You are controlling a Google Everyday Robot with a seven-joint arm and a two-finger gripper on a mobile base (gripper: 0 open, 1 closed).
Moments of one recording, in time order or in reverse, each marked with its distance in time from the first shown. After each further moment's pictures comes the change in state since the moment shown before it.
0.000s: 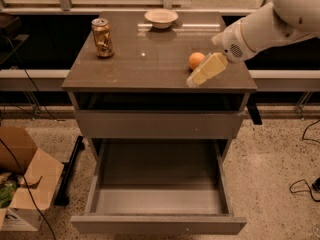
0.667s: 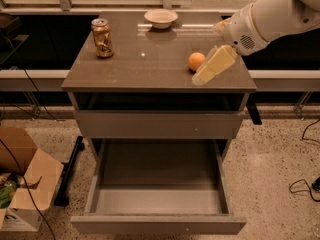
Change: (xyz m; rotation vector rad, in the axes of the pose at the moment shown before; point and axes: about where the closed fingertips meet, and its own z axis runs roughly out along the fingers) arm -0.022 0.026 -0.040 -0.037 -0.020 -0.119
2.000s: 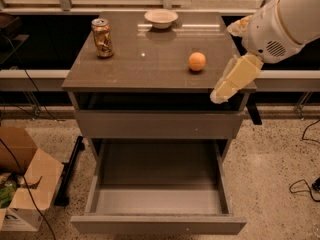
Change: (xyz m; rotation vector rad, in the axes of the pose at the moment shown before) arm 0.005 0.059 -0.062 0.045 0.124 -0.094
